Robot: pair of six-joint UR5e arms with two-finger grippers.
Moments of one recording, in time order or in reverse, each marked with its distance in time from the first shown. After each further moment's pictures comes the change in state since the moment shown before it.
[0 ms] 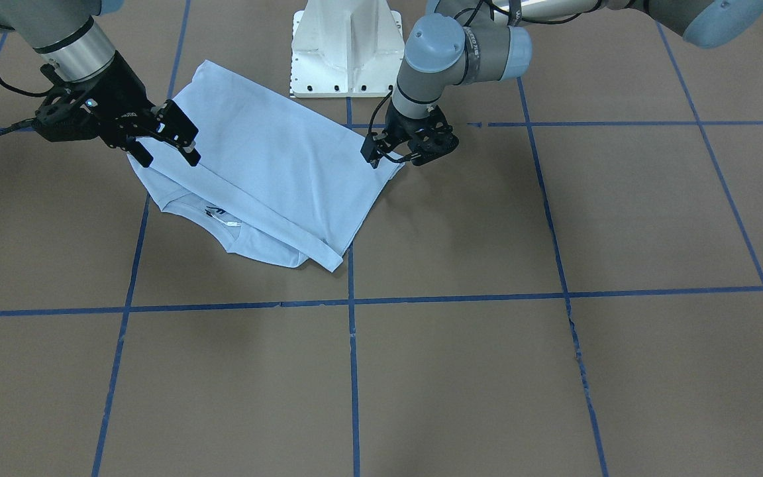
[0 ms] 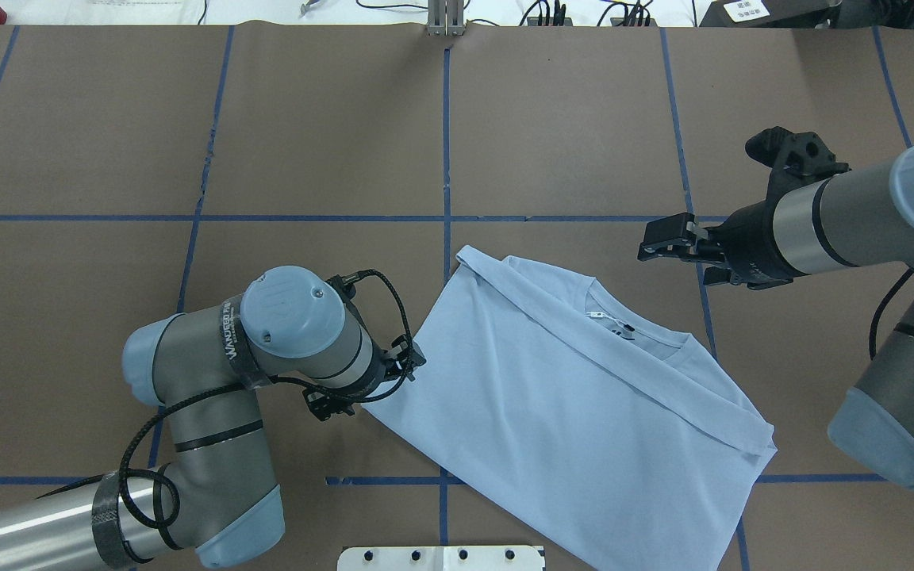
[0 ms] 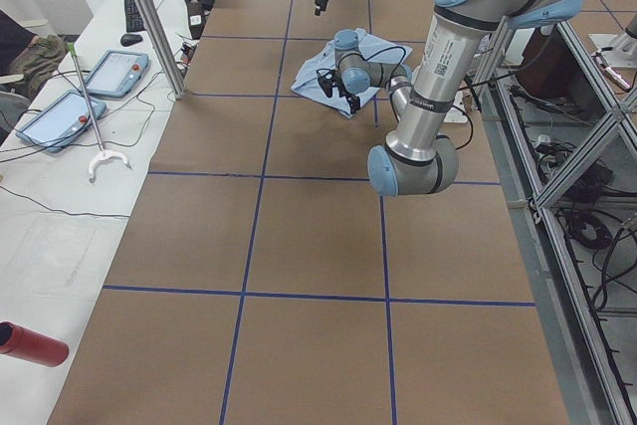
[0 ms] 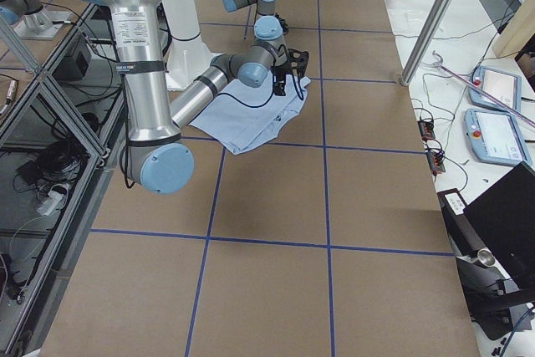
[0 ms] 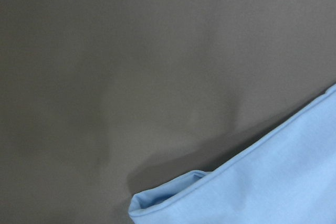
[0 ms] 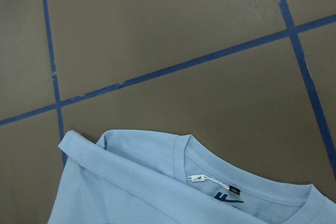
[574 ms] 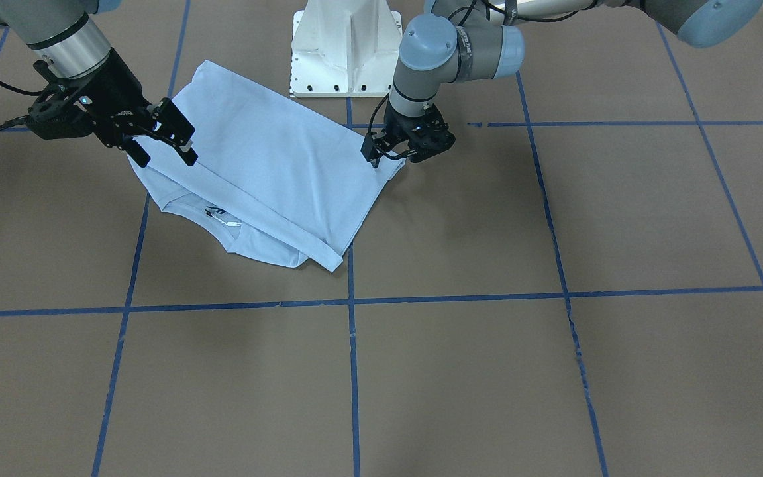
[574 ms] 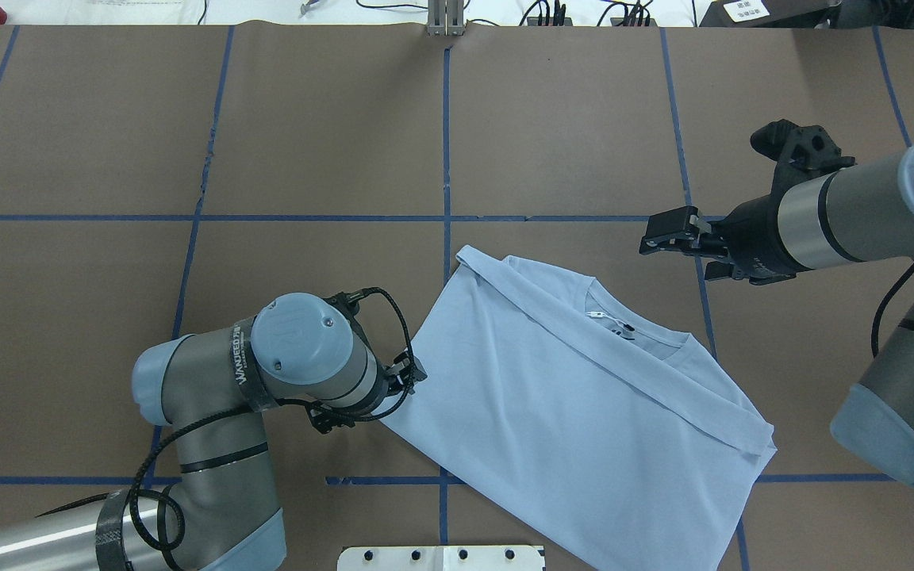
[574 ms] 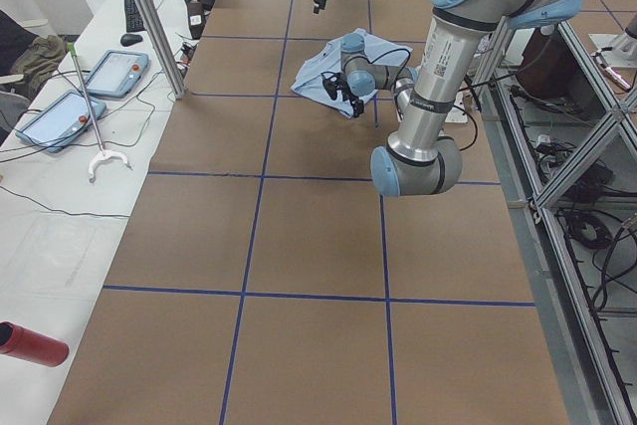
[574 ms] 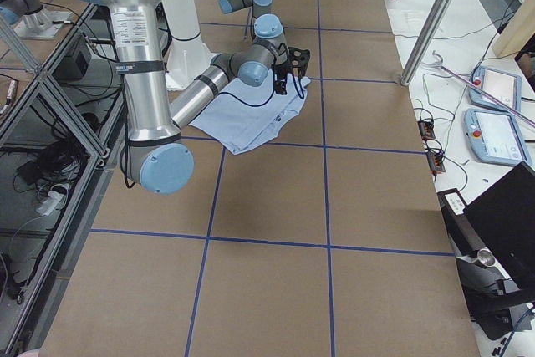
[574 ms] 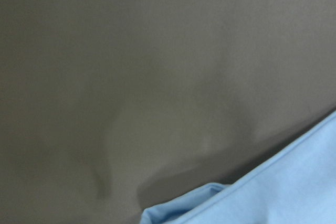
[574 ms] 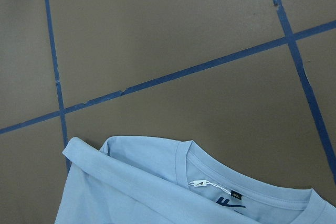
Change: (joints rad) left arm 0.045 0.005 0.004 0.001 0.044 -0.003; right arm 0.007 0.001 0.007 0.001 -0.001 0.005
